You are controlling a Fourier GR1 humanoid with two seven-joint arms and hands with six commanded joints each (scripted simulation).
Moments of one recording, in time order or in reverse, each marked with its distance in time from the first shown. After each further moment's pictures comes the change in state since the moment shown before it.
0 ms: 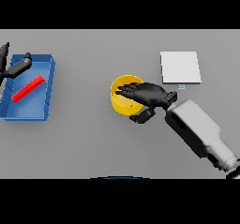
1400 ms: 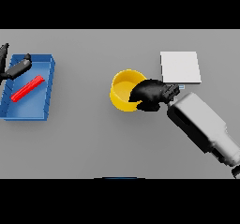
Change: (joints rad) left arm 0.024 0.020 0.002 -0.044 0.005 0.015 0.003; right arm -0.060 -0.055 0.020 -0.066 -0.044 0.168 0.045
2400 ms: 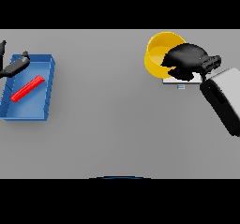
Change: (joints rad) left arm -0.010 0.028 0.000 -0.042 -0.005 0.003 0.059; right arm -0.101 -0.203 -0.168 0.010 -0.012 -0.028 0.045
